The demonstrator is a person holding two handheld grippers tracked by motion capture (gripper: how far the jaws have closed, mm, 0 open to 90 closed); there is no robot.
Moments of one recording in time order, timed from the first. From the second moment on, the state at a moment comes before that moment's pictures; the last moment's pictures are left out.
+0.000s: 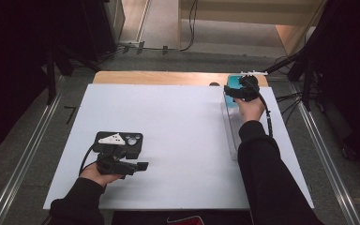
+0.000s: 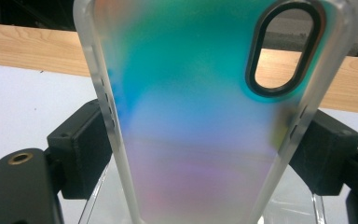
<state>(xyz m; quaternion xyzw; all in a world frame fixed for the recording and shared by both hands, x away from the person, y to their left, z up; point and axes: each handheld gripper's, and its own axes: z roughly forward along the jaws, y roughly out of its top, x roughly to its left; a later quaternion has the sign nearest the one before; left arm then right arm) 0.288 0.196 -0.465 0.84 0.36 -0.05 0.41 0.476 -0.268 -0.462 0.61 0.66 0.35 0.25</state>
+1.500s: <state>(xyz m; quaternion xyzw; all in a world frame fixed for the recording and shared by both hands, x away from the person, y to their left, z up) 0.293 0.199 -0.460 0.83 0.38 -0.05 0.40 0.382 -0.234 -0.409 0.53 0.74 0.41 0.12</state>
